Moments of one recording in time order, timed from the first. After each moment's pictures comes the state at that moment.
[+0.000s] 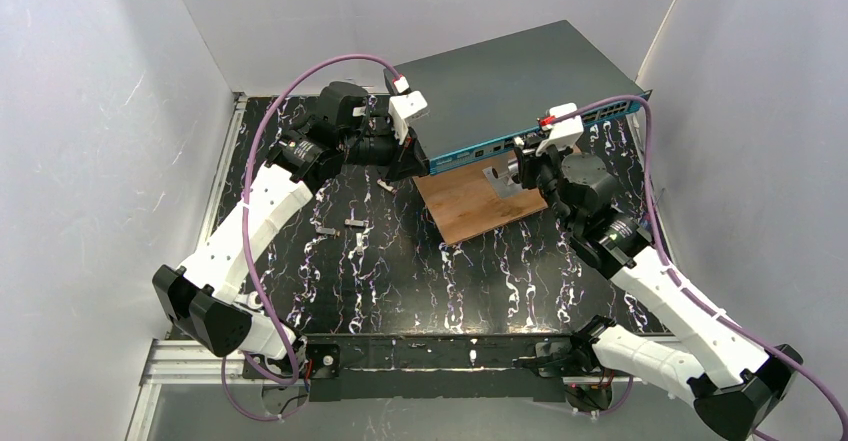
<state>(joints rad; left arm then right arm) -0.57 1.42 1.55 -0.72 0.61 0.22 0.68 0.92 0.96 -0.14 0.37 0.02</state>
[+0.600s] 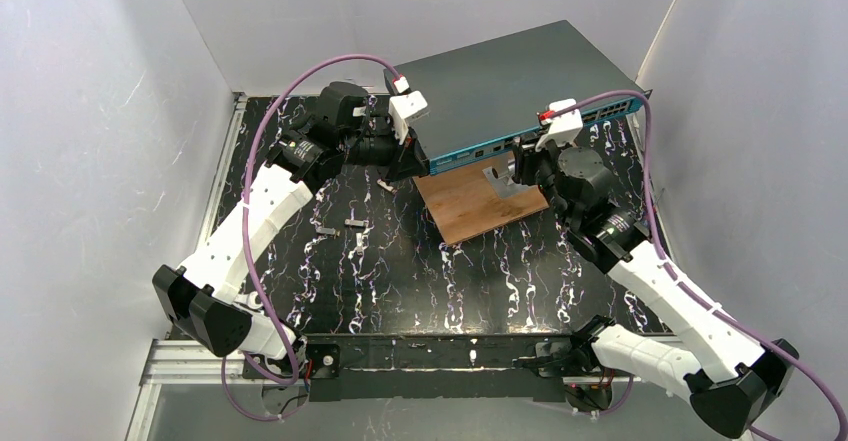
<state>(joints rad) -0.57 1.42 1.55 -0.72 0.61 0.21 0.67 0.96 0.98 -0.14 0.38 0.03</state>
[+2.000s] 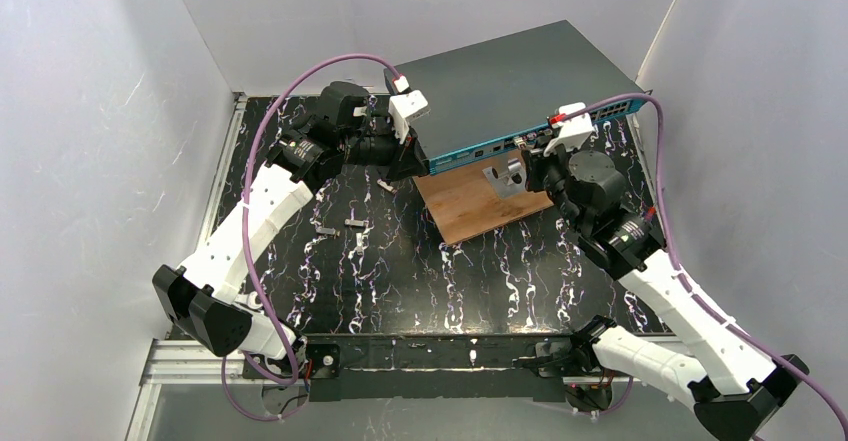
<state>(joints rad) -0.57 1.42 1.56 -0.73 0.58 0.20 0.66 0.89 1.00 -0.26 0.33 0.09</state>
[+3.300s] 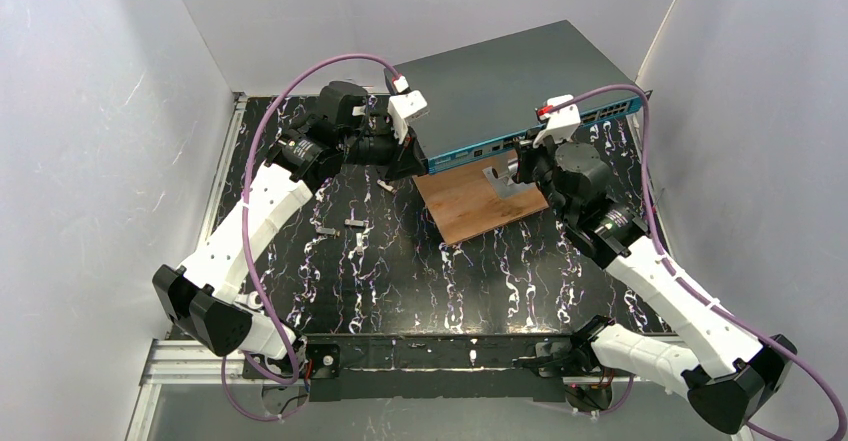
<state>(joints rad) -0.57 1.42 1.56 -0.73 0.59 0.22 0.66 0.99 1.01 -0.17 0.35 0.08</state>
